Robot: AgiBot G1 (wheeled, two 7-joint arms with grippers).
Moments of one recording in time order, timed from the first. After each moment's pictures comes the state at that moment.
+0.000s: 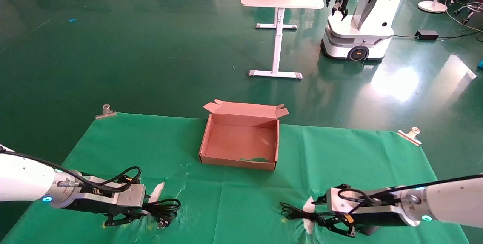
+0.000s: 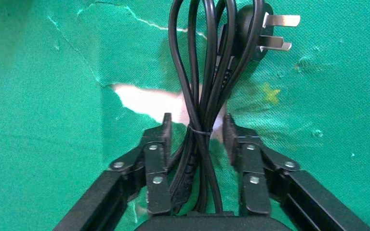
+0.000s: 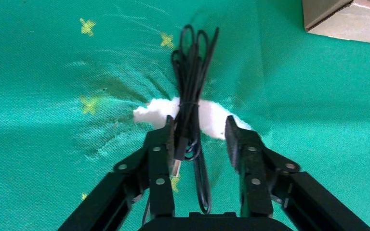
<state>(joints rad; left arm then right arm) -1.67 1.10 0.79 -0.15 1.79 1.18 0.58 1.55 -1.09 -0.64 0.08 -1.56 -1.24 -0.68</state>
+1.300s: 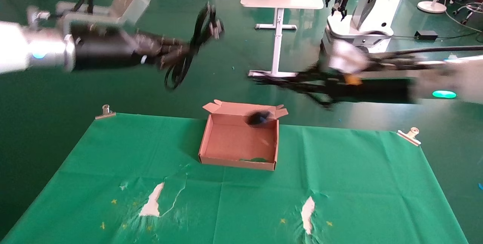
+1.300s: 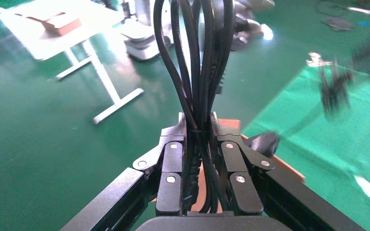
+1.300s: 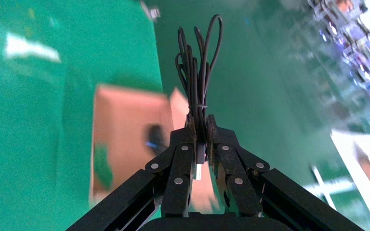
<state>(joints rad) -2.02 1.17 0.58 -0.03 1.48 1.21 0.07 1.80 -1.10 -0.52 0.22 -1.40 -1.27 -0.50</state>
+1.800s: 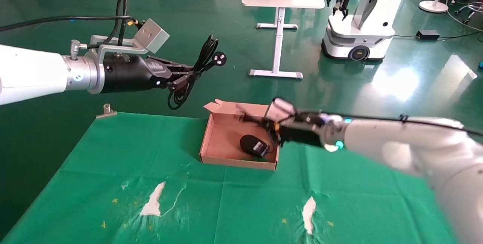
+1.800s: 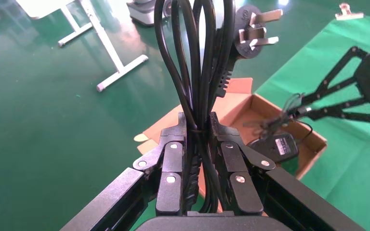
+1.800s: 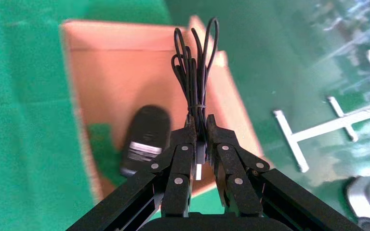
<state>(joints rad) -1.98 1.22 0.58 0.00 1.49 1.10 0.06 1.67 -1.35 -0.53 0.07 -1.41 -0.87 -0.55</state>
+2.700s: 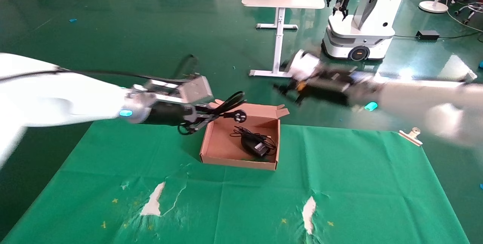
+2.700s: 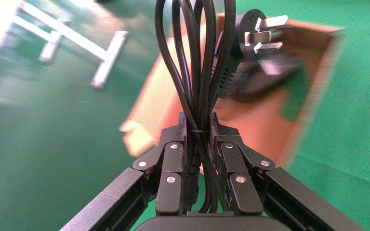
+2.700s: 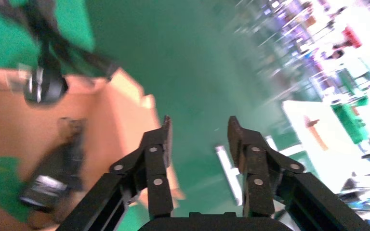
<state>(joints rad) -1.85 1.33 0.69 -0.13 1.63 0.96 0.25 1.77 -1.24 -0.48 0.11 -1.29 -0.96 -0.71</state>
